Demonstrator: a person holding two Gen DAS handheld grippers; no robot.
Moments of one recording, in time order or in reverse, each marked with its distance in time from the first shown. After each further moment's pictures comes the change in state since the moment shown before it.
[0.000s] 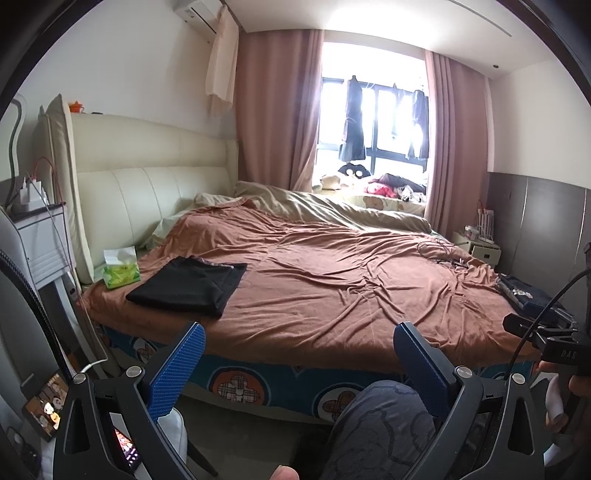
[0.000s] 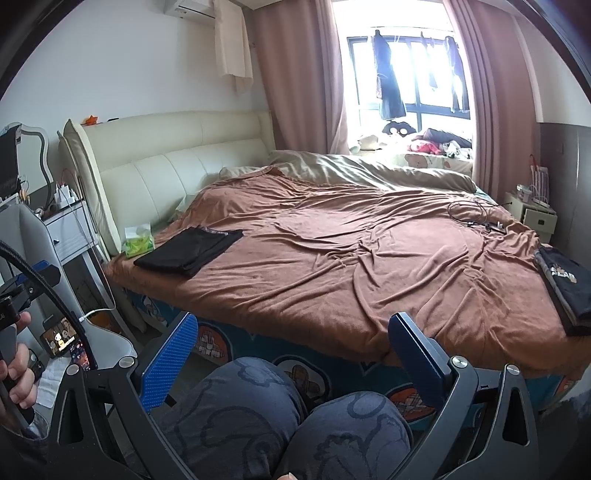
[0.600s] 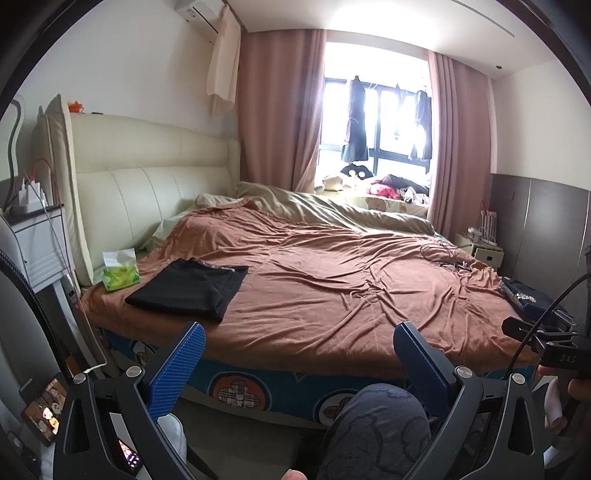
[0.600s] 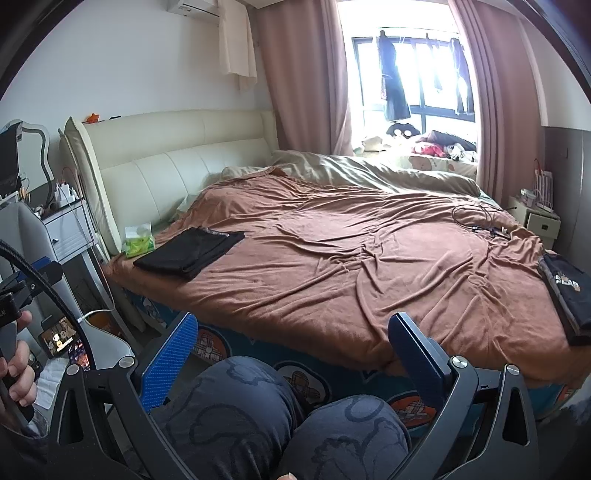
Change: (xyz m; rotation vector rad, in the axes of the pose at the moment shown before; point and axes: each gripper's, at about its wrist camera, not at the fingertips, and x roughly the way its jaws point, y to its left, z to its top) left arm 0.010 0.001 0.008 -0.009 -0.004 0.007; right arm 0.010 -0.002 0.006 -0.013 -0.002 0.008
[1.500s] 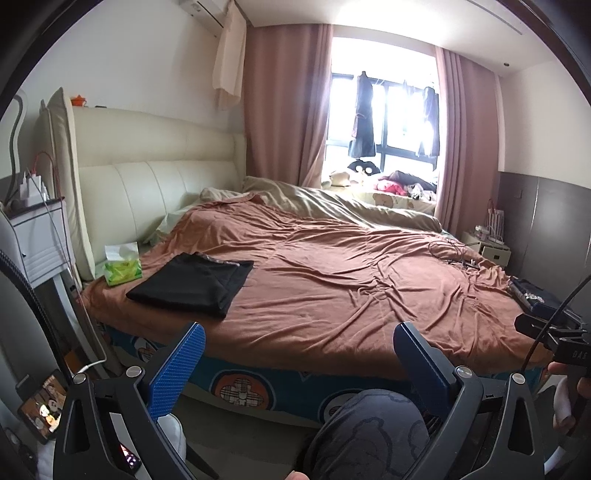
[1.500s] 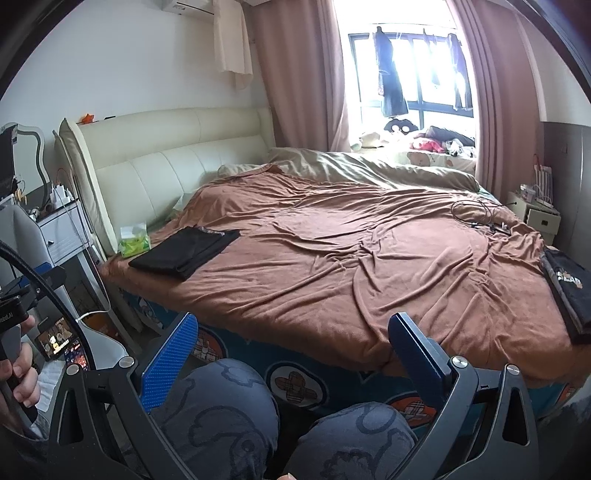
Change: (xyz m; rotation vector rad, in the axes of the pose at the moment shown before) left arm 0.019 0.005 -0.003 -0.006 0.018 0.022; right arm 0.009 -0.002 0.009 0.013 0.012 -0.002
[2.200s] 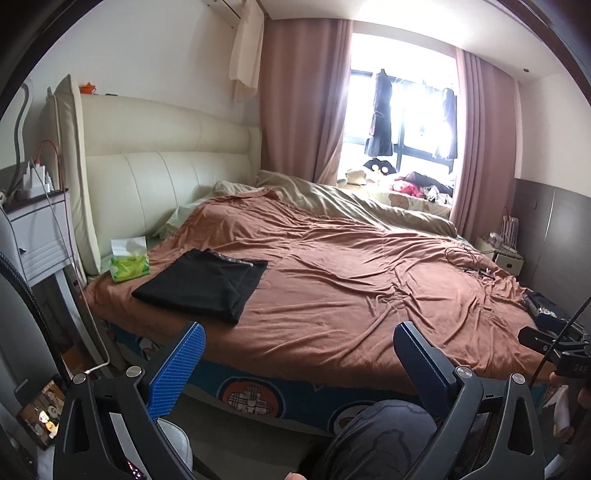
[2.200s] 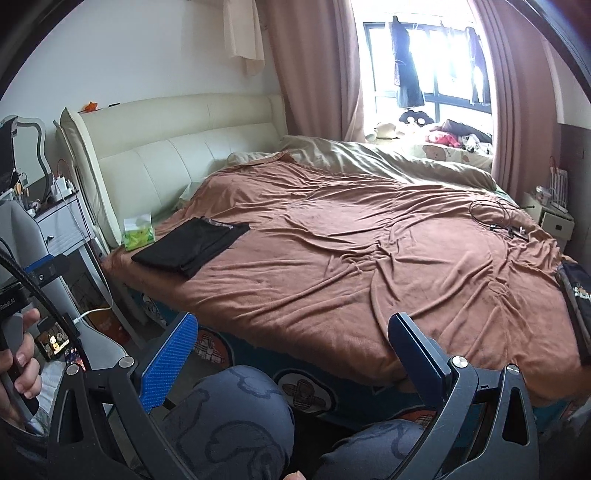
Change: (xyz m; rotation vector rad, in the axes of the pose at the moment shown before) left arm 0.032 0.025 0.019 -0.041 0.022 0.046; right arm 0.034 0.000 0.028 -0.026 0.051 0.024
